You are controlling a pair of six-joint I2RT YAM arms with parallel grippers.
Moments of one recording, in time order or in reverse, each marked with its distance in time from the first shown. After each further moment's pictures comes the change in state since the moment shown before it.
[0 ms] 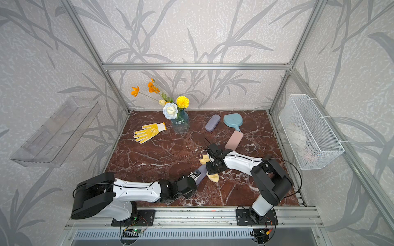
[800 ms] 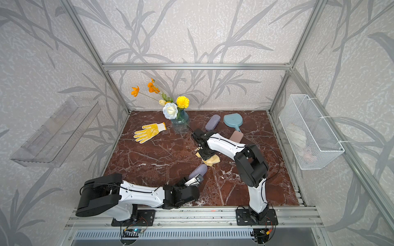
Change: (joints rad) left arm -0.113 0.043 0.005 0.003 -0.236 0.120; right arm 0.045 0.347 0.653 -0.448 0.401 -0.441
